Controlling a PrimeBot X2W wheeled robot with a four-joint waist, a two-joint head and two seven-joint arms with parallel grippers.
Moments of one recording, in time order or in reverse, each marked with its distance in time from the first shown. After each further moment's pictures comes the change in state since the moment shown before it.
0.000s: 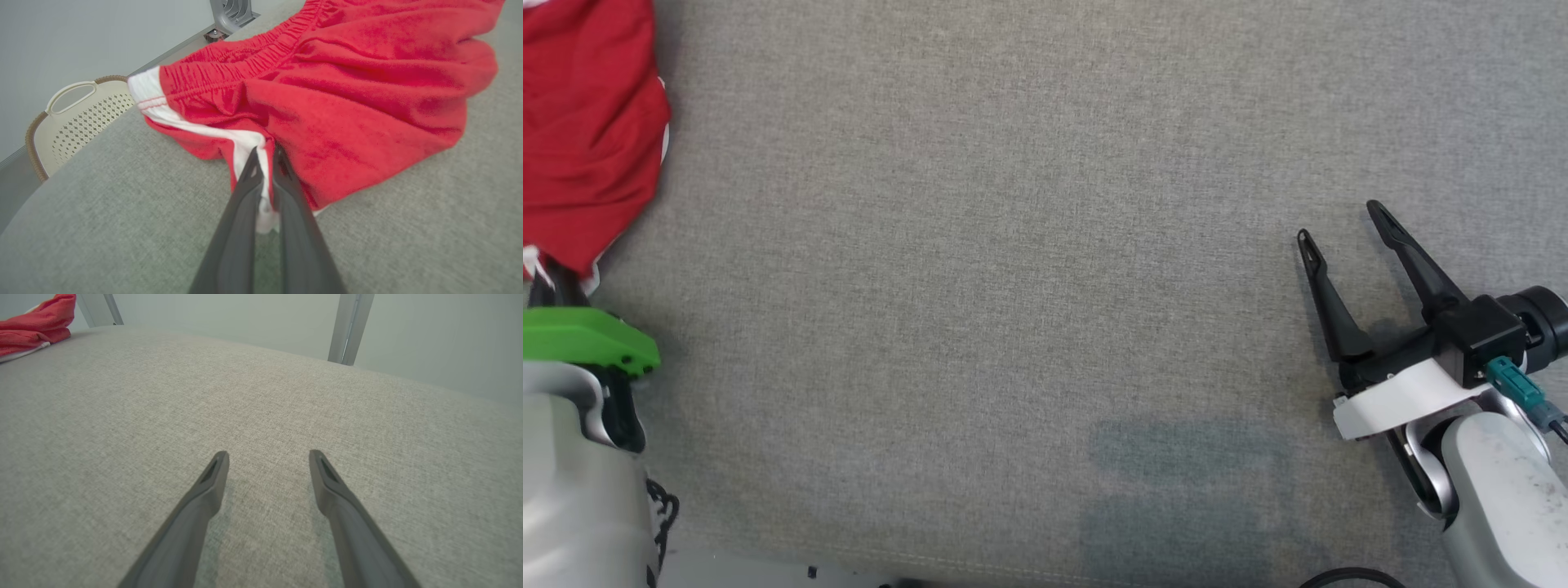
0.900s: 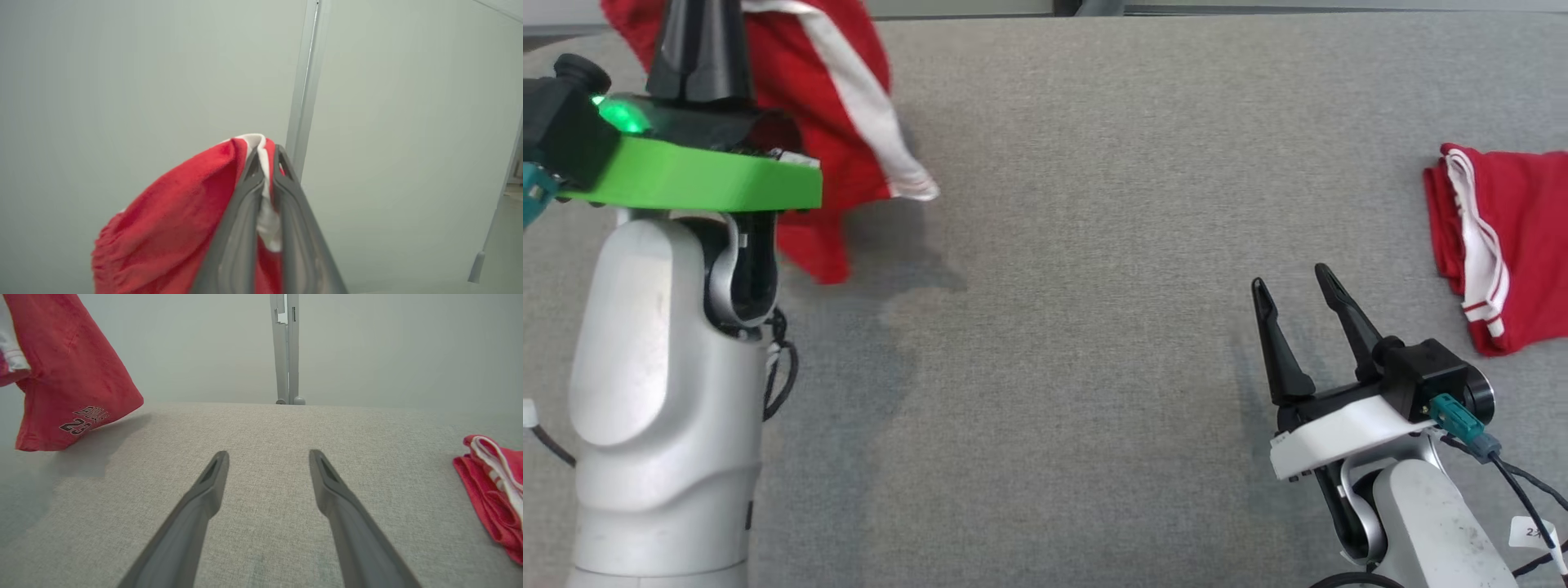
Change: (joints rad) left arm -0.032 -0.079 -0.484 -0.787 -0.156 -0.026 0.001; right arm 0.065 0.217 -0.055 0.086 0.038 0.000 0.000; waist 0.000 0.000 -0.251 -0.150
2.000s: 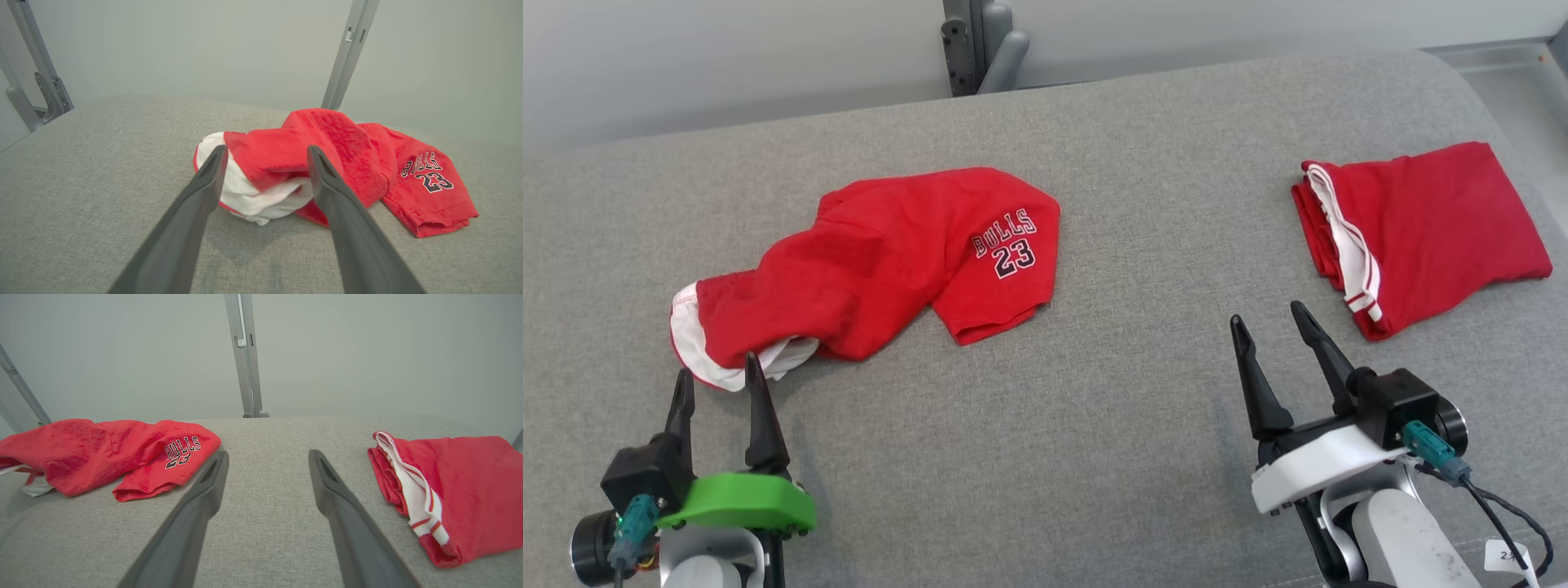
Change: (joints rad) left arm 0.600 -0.086 0.214 0.059 0.194 0.128 0.000; right arm 0.037 0.023 0.027 0.028 0.007 0.000 0.000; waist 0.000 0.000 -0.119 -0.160
